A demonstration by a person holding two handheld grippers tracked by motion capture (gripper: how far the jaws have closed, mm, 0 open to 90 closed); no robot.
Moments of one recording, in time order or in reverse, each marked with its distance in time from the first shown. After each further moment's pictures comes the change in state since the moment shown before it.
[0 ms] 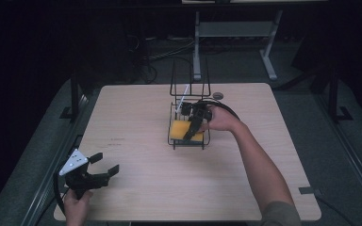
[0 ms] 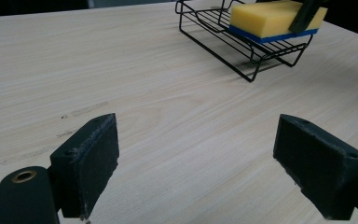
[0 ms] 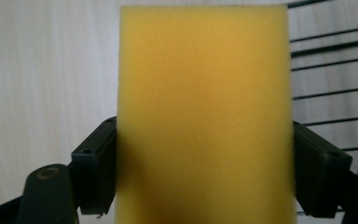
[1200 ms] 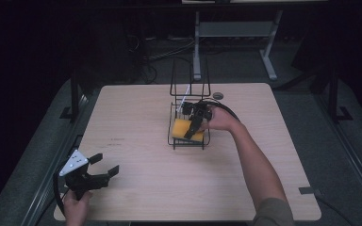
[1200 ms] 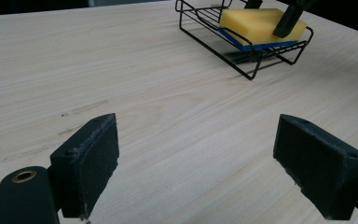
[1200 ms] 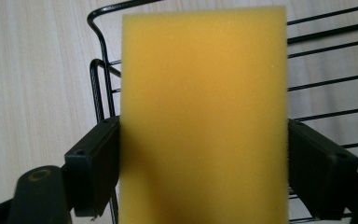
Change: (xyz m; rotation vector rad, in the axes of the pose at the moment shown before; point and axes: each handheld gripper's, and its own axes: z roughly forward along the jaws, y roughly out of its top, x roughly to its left) left arm -0.001 -0.001 -0.001 0.006 0.002 0.004; right arm -0.018 -0.005 0.014 -0.009 -0.030 0.026
